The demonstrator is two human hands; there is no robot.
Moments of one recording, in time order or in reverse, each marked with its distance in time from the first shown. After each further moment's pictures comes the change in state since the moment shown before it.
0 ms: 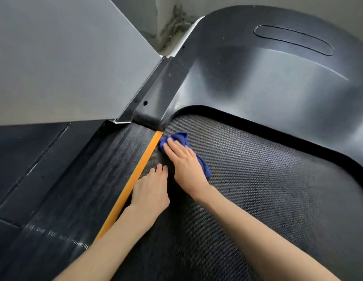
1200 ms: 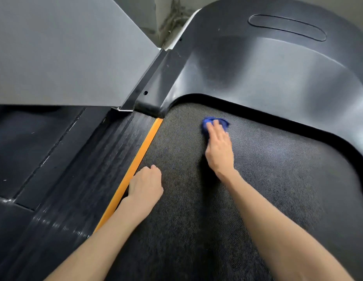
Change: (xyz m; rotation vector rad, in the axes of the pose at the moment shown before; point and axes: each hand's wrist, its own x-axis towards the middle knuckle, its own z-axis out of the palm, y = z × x) left_hand -0.039 -0.005 0.002 -0.037 -0.105 -0.114; right_hand -0.032 0.059 -0.032 -0.066 0.205 0.375
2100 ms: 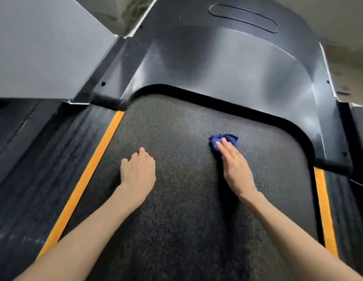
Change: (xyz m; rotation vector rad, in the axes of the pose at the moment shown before) left_hand 0.007 0.065 -0.009 0.167 0.059 0.117; right_hand -0.097 0.124 -0.059 -0.132 0.002 -0.042
